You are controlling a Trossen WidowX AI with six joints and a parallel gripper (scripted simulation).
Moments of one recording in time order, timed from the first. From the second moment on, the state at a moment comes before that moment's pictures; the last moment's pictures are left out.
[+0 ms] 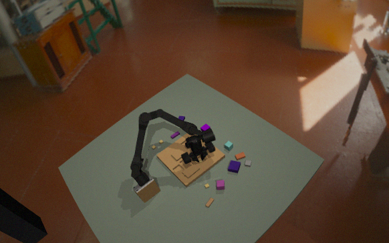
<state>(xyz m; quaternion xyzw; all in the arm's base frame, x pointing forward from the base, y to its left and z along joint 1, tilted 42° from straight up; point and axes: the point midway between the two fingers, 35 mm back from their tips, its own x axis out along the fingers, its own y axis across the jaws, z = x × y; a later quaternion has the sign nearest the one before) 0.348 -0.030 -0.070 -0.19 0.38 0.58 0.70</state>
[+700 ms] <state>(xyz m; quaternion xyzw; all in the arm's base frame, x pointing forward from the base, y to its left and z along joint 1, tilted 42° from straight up) 0.347 -0.046 -0.052 -0.19 0.38 0.58 0.70</state>
